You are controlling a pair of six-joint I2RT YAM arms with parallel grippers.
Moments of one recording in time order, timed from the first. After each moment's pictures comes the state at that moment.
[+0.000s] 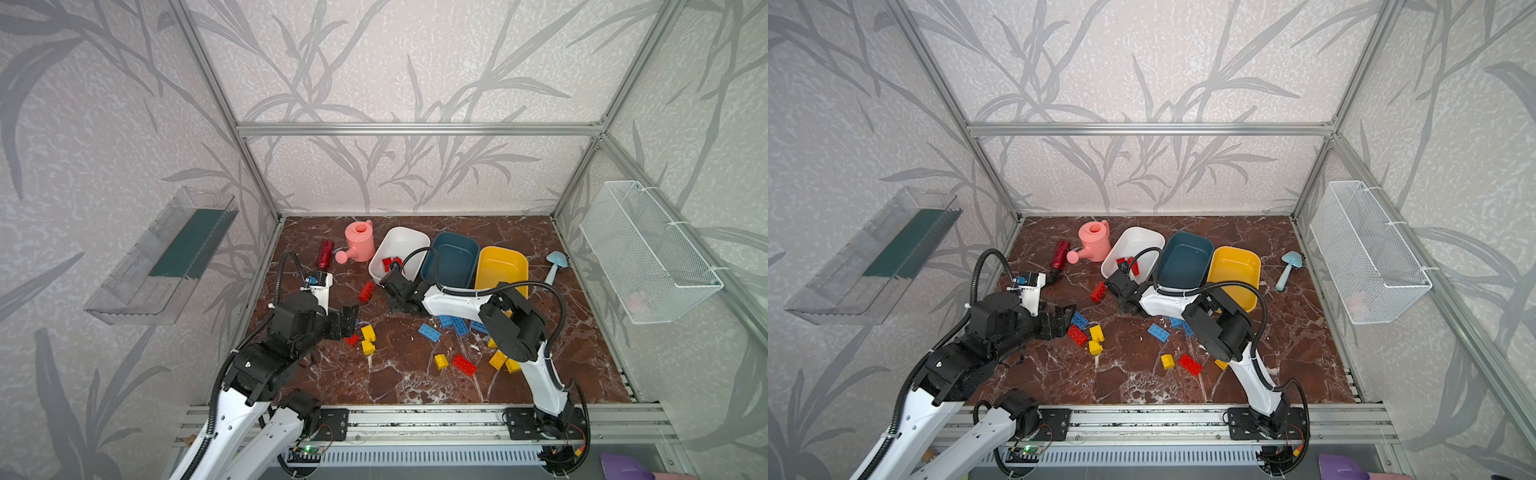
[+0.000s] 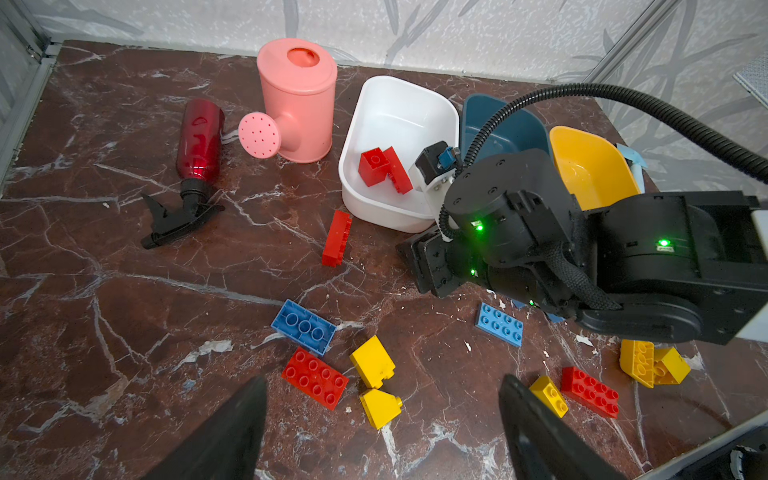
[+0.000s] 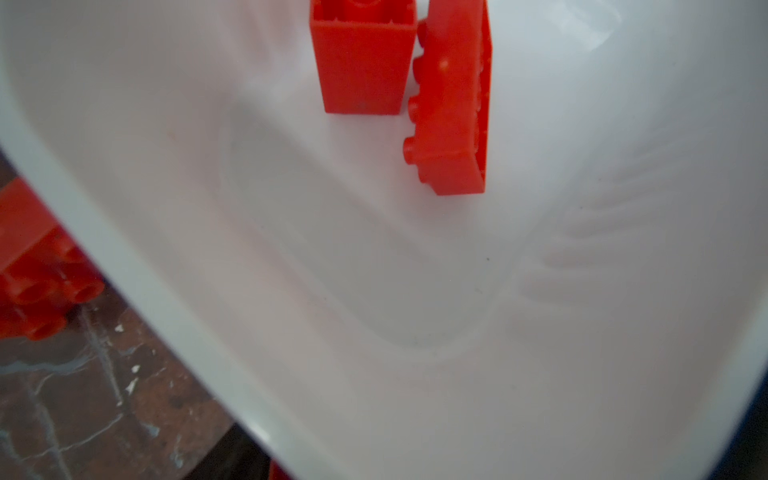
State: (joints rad) left arm -0.45 0.62 0.85 -0.83 -0.05 -0.33; right arm 0.91 2.18 1.50 -0.31 0.38 0.44
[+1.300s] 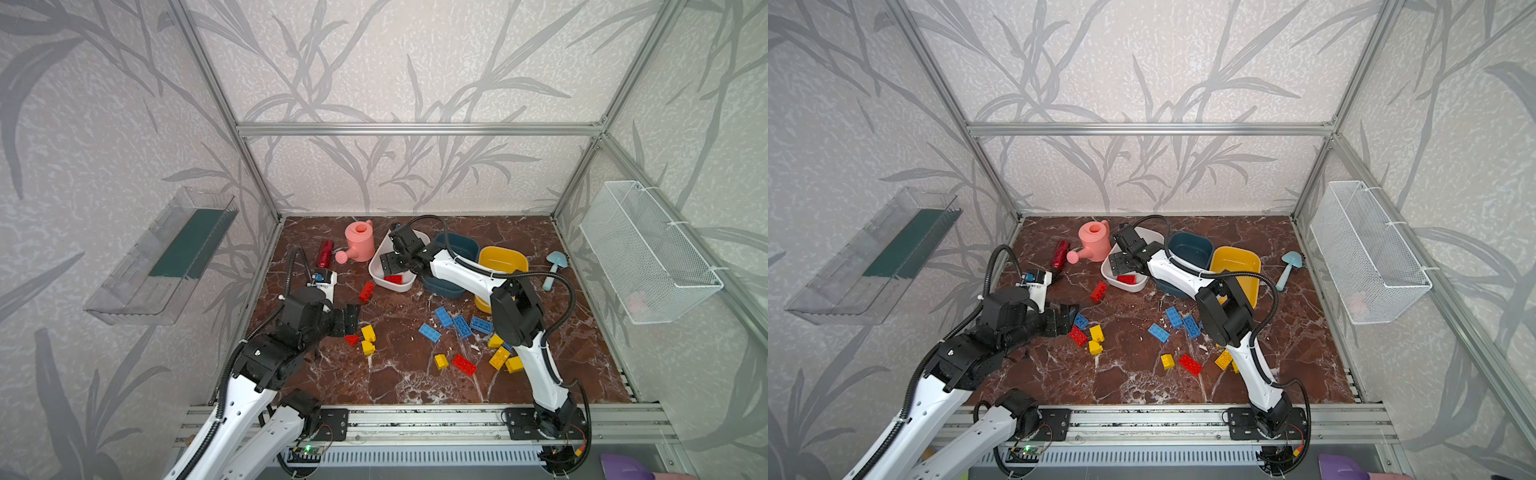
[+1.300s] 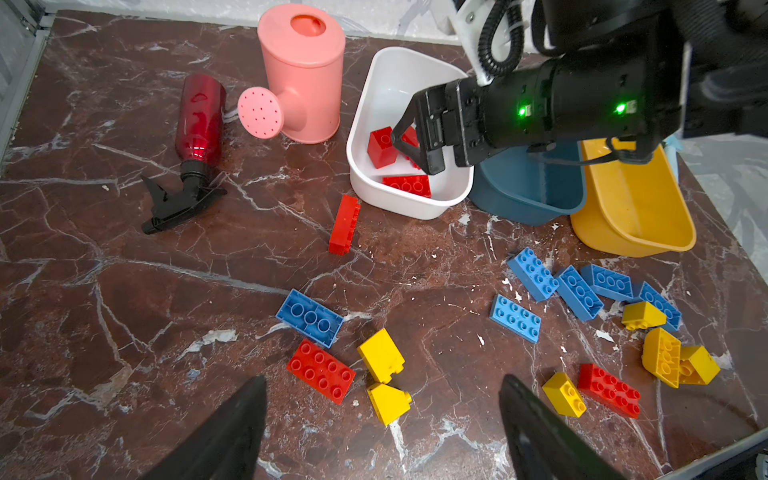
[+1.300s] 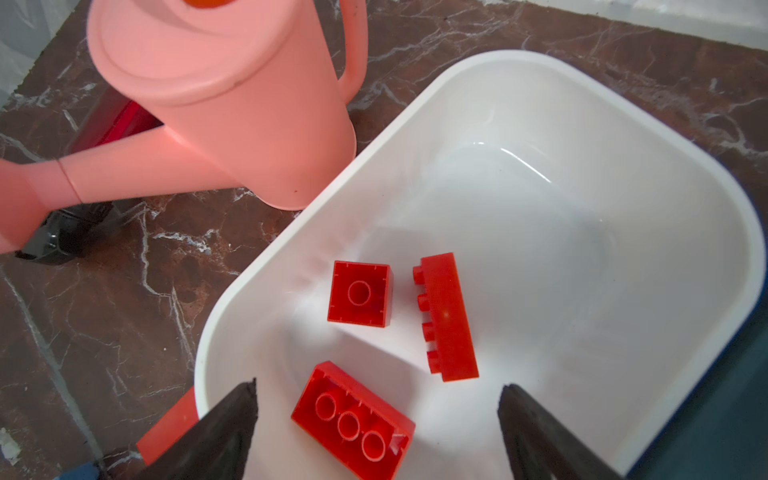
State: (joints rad) left arm -0.44 0.71 0.85 -0.83 -0.07 -0.33; right arm 0.74 2.25 1.92 -0.50 0.13 0.34
